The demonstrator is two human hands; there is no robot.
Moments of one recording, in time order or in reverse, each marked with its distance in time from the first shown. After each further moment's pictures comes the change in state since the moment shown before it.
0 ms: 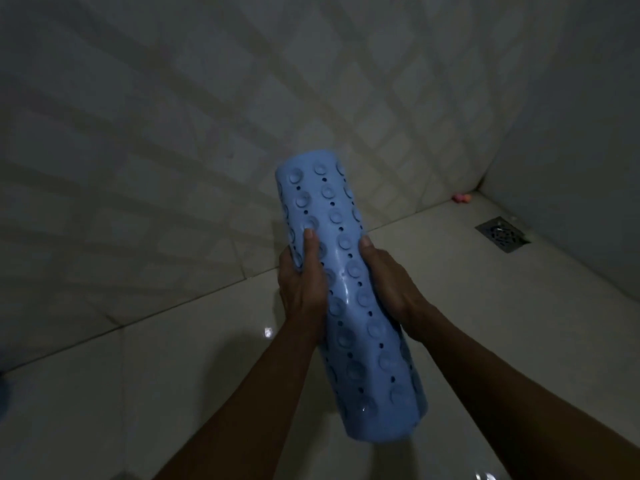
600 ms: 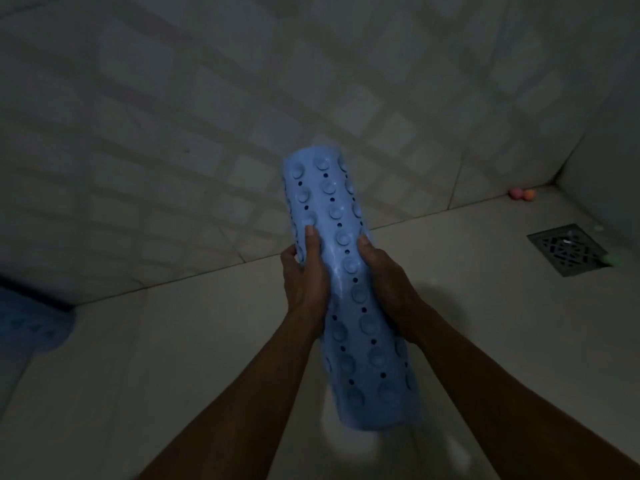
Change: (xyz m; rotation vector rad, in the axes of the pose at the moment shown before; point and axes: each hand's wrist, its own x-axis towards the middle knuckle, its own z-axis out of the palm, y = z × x) left_hand 0.003 -0.057 0.147 0.124 0.268 -0.034; right_hand 0.104 0.070 -0.121 0.308 -0.383 0.104
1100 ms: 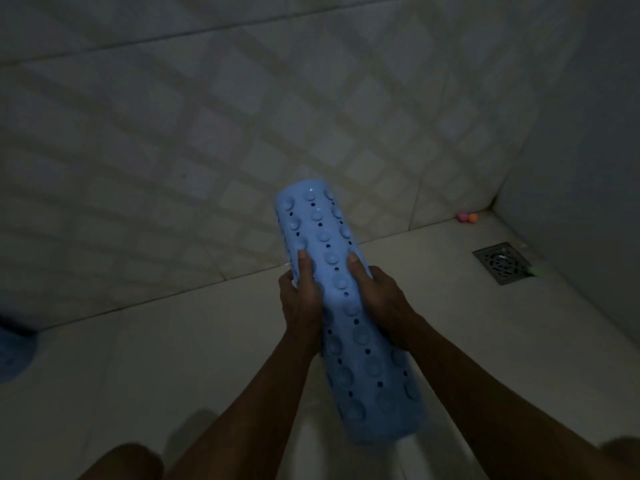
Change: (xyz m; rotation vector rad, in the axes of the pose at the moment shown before) left_hand -0.029 0.001 -0.002 -0.146 -0.061 0.016; right_hand -0.077 -0.042 0.004 -0.261 0.221 -0.032
